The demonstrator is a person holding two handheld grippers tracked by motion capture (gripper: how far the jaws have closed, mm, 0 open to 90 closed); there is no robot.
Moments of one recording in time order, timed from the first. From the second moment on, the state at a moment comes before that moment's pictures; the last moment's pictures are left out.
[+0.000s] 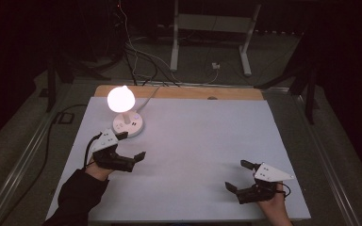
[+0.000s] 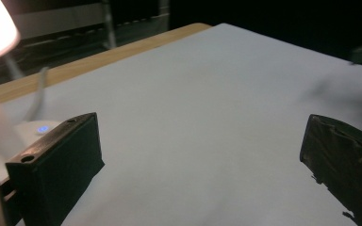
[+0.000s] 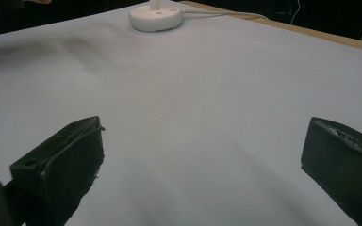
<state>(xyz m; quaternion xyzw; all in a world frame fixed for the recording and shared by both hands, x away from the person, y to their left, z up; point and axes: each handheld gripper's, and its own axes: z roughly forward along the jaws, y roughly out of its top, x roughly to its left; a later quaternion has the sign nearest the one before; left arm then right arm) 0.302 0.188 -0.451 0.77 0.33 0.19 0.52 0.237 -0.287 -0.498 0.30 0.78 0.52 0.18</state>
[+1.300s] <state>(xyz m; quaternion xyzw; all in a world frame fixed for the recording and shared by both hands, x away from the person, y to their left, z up) 0.356 0.180 -0.480 0.70 0.47 0.29 0.45 0.237 -0.287 -0.499 0.31 0.78 0.52 0.17</state>
